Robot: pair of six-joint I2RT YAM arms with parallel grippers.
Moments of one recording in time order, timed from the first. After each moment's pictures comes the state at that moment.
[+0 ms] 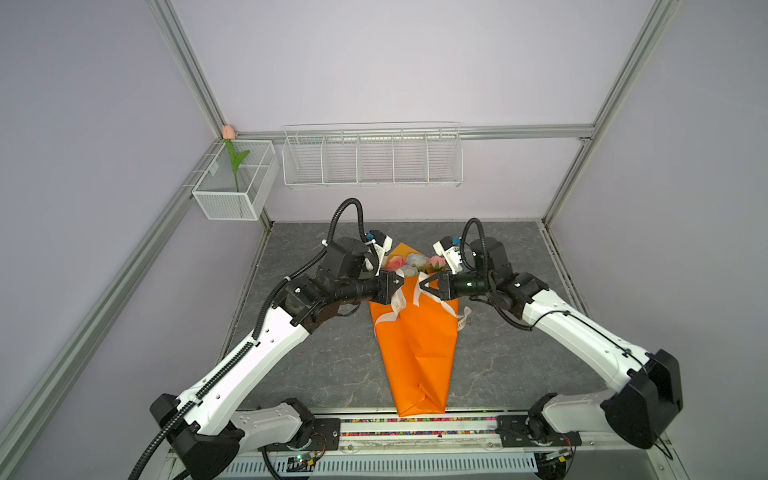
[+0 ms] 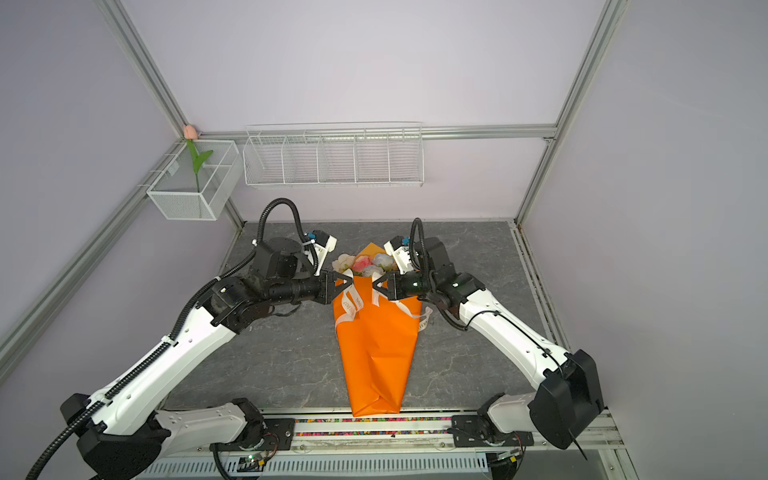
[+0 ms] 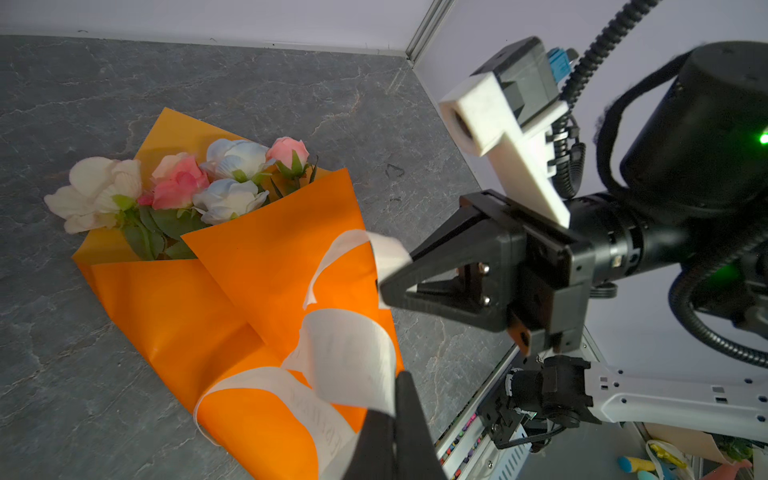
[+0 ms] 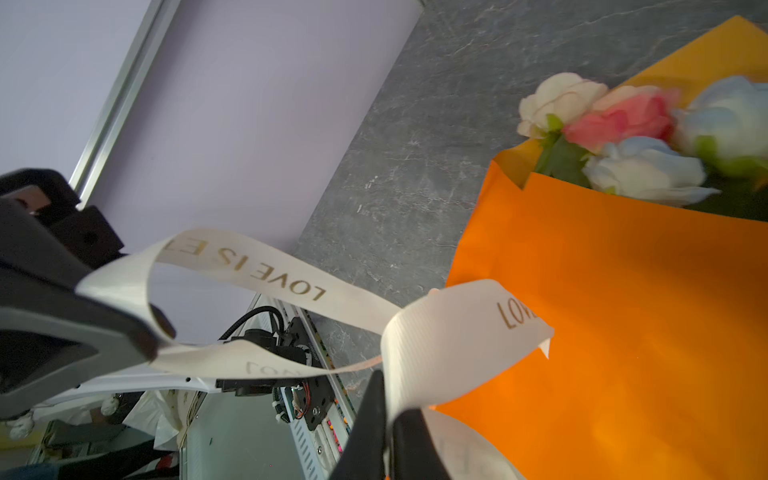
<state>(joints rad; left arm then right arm) -0.74 1.20 1.34 -0.69 0.24 -0.45 0.63 1.37 1.15 -0.35 -0.58 0.49</state>
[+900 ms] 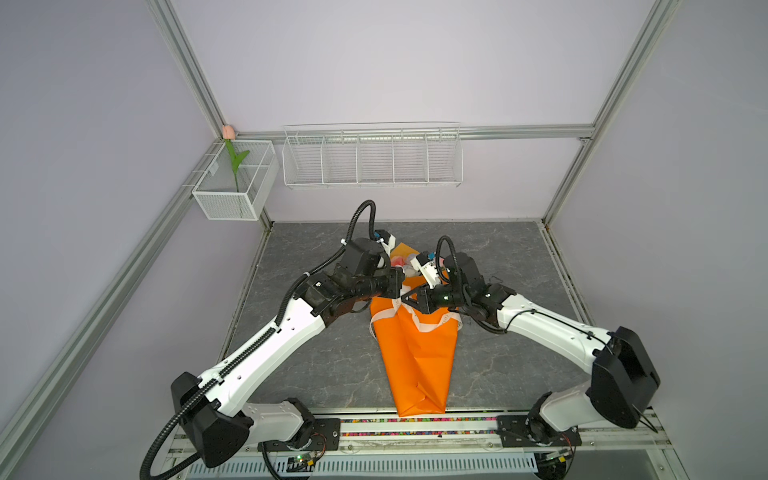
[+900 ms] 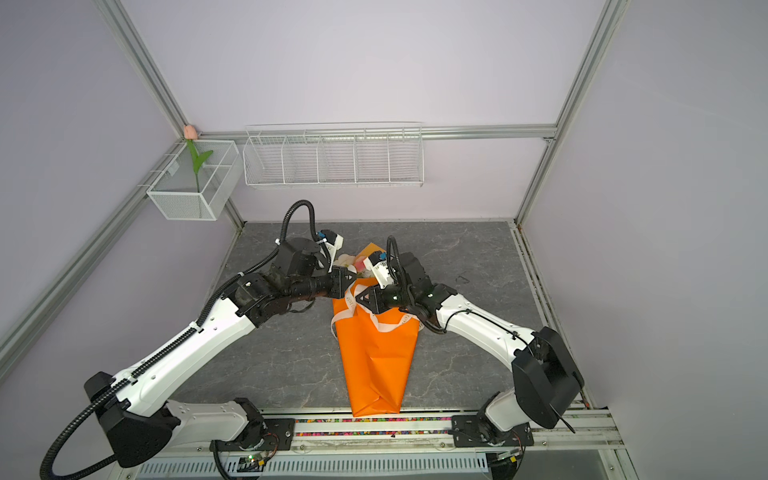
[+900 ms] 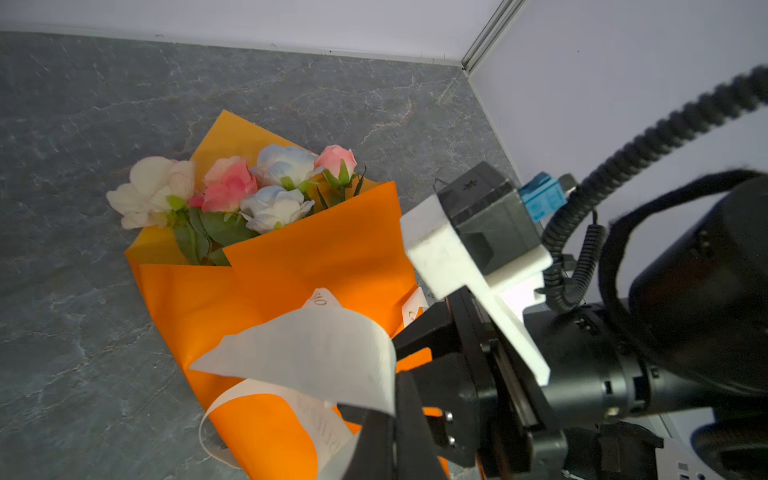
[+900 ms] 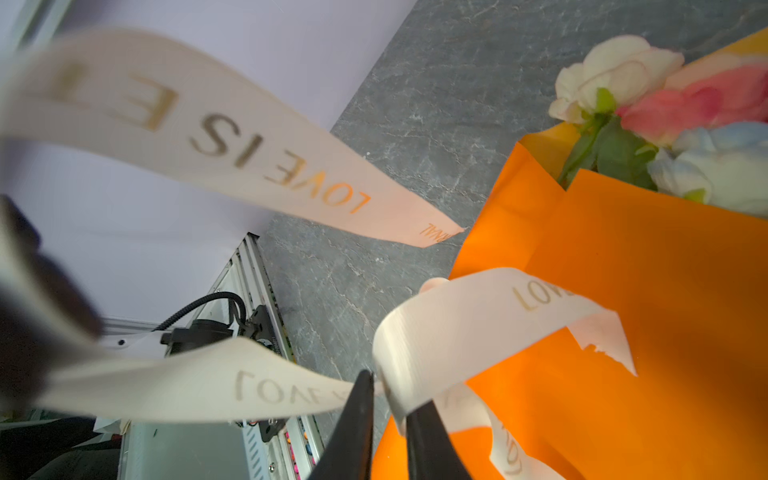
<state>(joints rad) -0.77 1.30 1.30 -0.62 0.09 -0.50 0.71 1.48 1.02 -0.14 -0.50 0.42</state>
